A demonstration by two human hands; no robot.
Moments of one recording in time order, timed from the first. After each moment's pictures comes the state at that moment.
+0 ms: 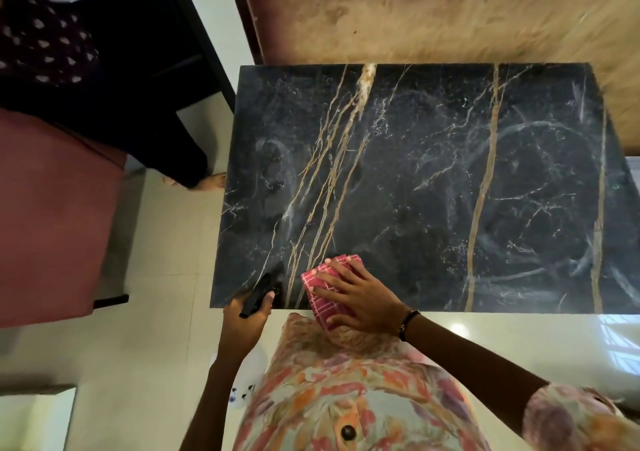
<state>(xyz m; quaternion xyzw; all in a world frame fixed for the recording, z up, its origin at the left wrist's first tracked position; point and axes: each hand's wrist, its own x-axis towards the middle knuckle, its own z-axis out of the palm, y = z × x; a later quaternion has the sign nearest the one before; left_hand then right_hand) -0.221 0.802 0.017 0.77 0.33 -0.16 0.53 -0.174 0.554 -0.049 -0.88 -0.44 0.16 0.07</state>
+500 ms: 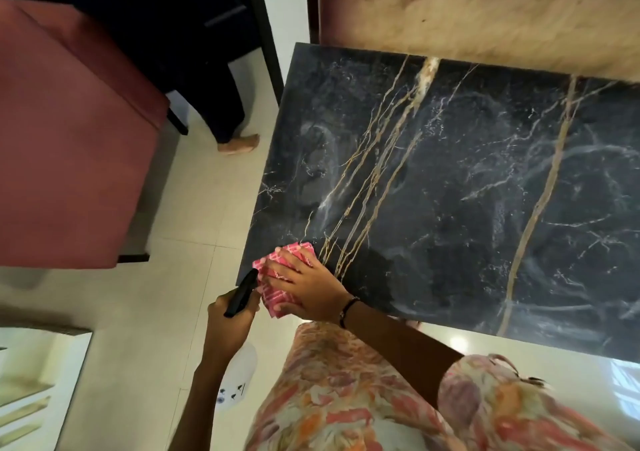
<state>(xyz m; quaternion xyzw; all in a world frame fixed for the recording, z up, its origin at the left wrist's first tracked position) -0.249 0.856 0.016 0.76 0.39 -0.09 0.52 -0.160 0.695 -0.057 -0.84 -0.51 0.16 0.10</state>
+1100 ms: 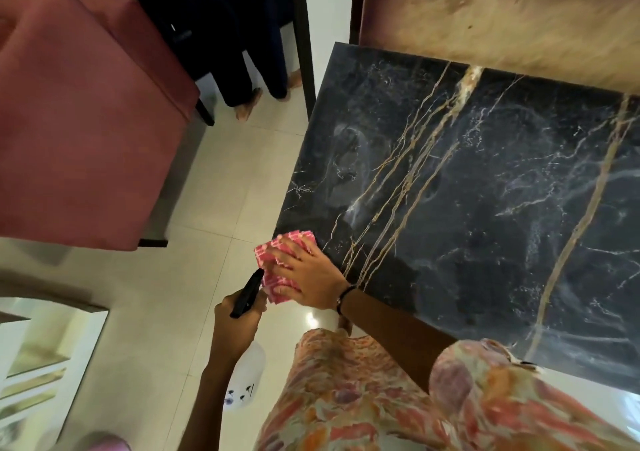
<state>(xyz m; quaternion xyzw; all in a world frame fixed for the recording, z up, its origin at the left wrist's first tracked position) -0.257 0.877 0.019 0.75 0.42 -0.08 0.51 -0.136 0.745 -0.057 -0.83 -0.54 0.15 0.06</state>
